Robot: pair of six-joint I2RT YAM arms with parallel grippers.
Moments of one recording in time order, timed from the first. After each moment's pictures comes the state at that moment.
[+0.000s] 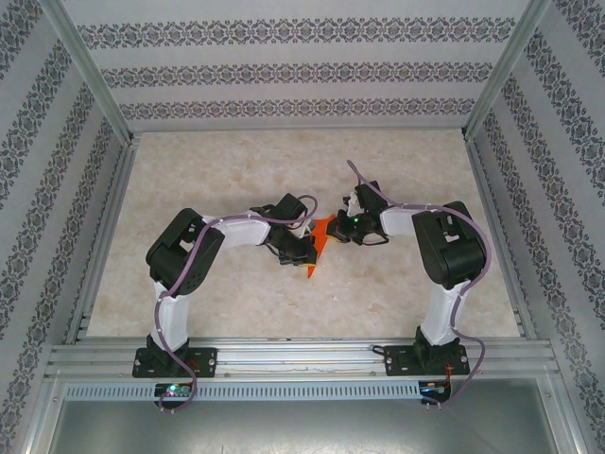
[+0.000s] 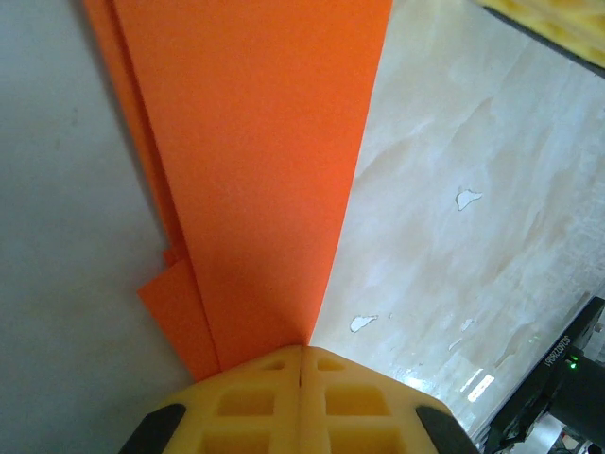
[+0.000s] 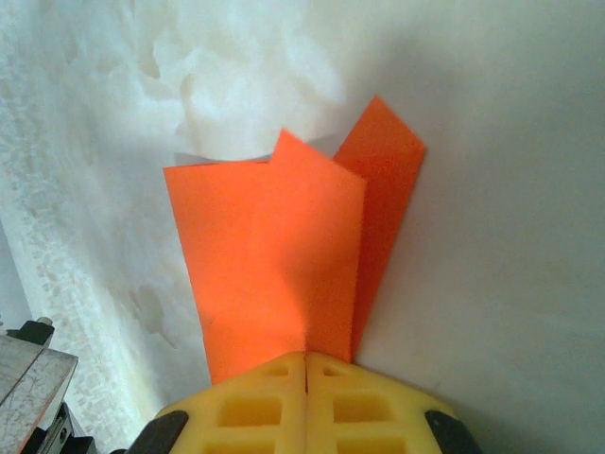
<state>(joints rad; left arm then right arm) -0.63 2.01 1.21 -0.40 0.58 -0.63 0.30 1.91 0.97 -0.11 -0.63 0.69</state>
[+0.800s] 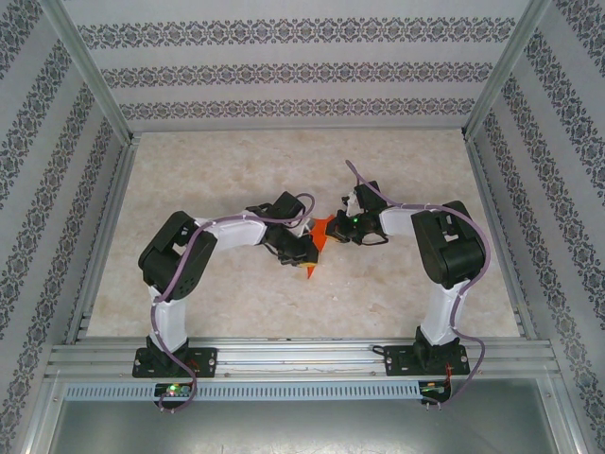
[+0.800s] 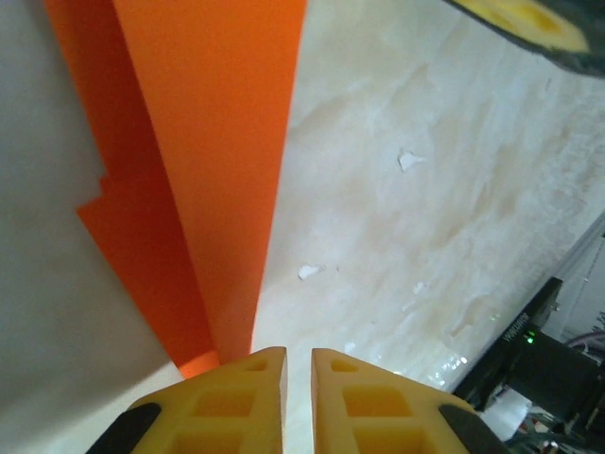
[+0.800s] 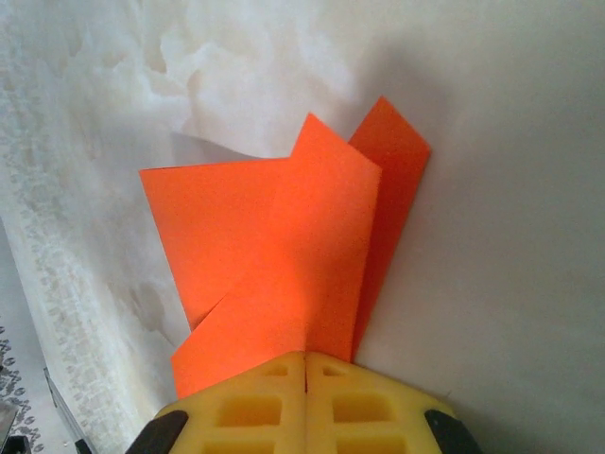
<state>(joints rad) -0.63 1.94 1.18 -0.41 0.64 -0.67 0.31 1.92 0.97 -0.10 -0.64 0.67</state>
